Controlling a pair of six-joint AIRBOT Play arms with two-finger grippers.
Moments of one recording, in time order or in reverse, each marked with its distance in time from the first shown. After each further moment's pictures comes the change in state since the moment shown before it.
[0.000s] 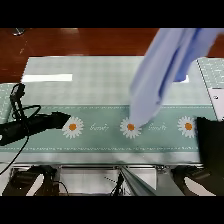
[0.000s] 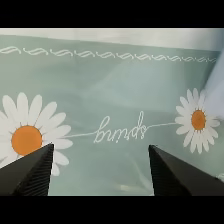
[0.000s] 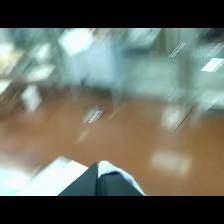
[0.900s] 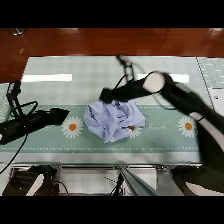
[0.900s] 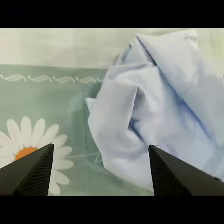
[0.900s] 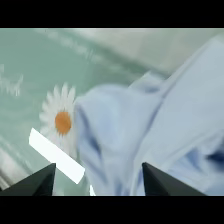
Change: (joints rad) left arm 0.001 0.001 -0.004 -0.013 0.048 0.009; right arm 0.280 -0.232 -0.778 0.085 -0.159 0.203
